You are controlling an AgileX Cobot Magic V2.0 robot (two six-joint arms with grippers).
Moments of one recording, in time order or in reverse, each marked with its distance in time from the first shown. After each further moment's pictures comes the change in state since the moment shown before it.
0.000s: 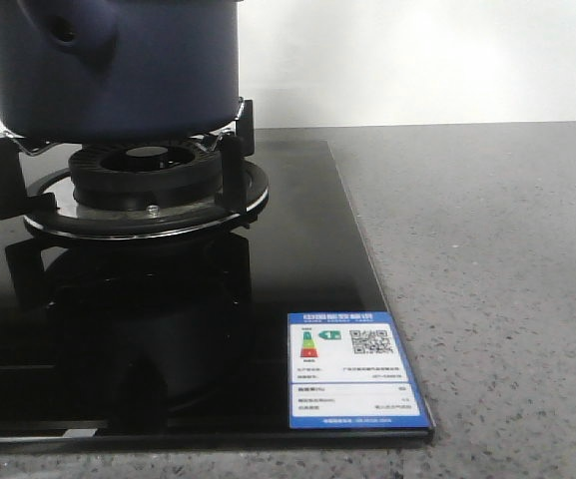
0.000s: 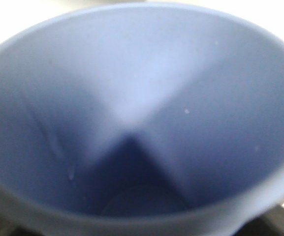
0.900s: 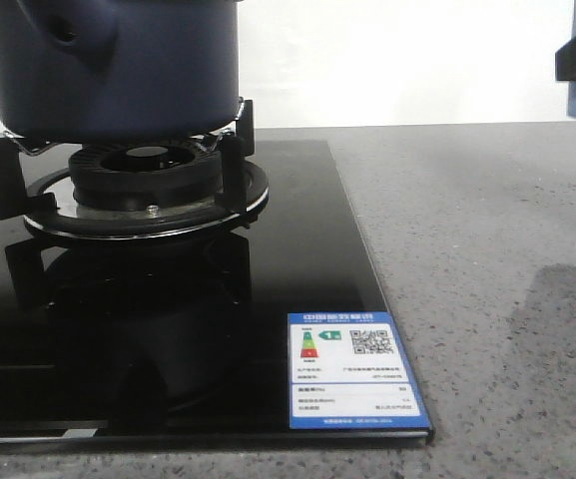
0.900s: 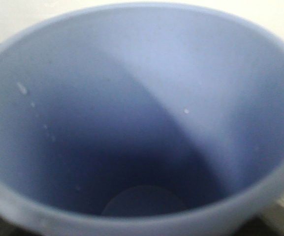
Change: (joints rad) left arm 0.000 0.000 0.000 0.001 0.004 0.000; right arm -0.572 -0.191 0.822 -0.032 -0.978 0.165
